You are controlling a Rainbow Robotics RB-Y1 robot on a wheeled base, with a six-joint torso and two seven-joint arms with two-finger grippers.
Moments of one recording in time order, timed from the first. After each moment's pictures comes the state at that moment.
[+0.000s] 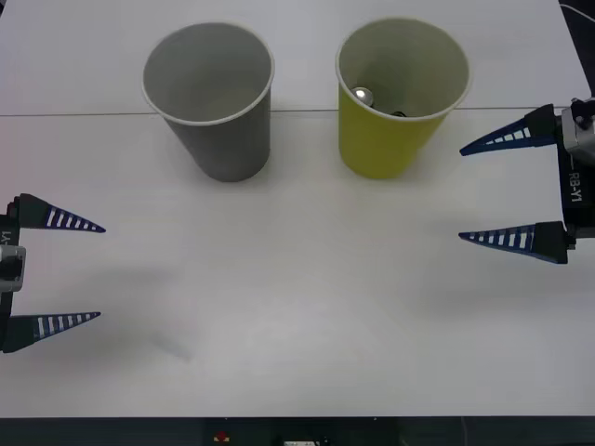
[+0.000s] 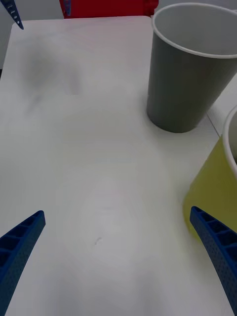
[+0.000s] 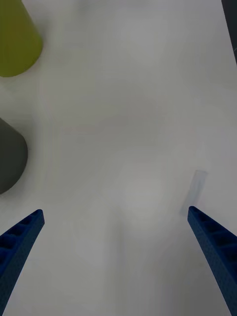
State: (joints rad) right arm -0.25 -0.81 -0.28 -1.91 1.46 -1.54 -0.37; left arm 0.26 1.13 0.26 -2.01 -1.31 -1.13 -0.09
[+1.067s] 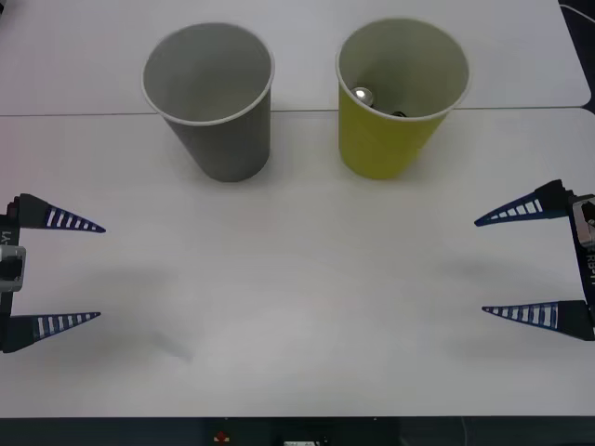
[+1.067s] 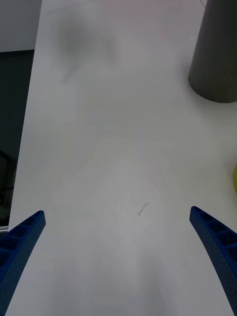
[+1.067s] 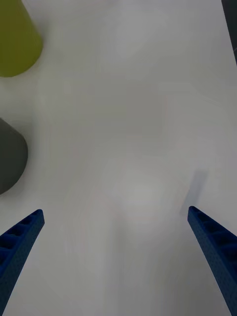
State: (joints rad) right arm -0.02 -0.81 -0.33 -1.97 1.44 -1.57 -0.23; left arm 0.26 1.13 0.26 -2.01 -1.31 -1.13 -0.09
